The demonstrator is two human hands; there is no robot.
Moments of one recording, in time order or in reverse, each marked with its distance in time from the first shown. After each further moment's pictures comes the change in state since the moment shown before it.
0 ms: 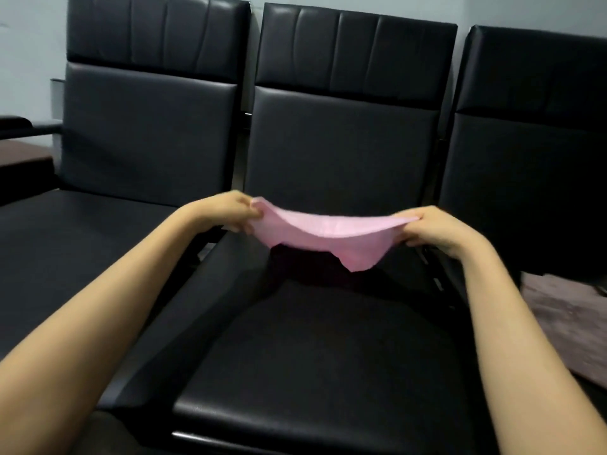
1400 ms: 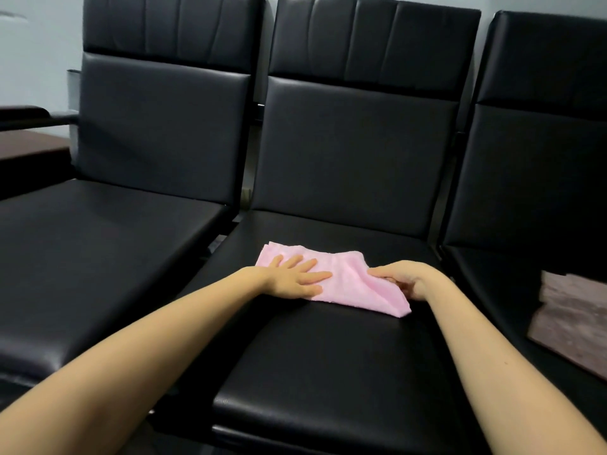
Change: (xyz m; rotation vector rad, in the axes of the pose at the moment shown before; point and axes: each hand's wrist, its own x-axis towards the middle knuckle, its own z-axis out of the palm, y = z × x) left_hand 0.000 -0.031 0.125 0.661 -0.445 0.054; right_hand 0.024 0.063 0.078 0.104 -0.180 0.546
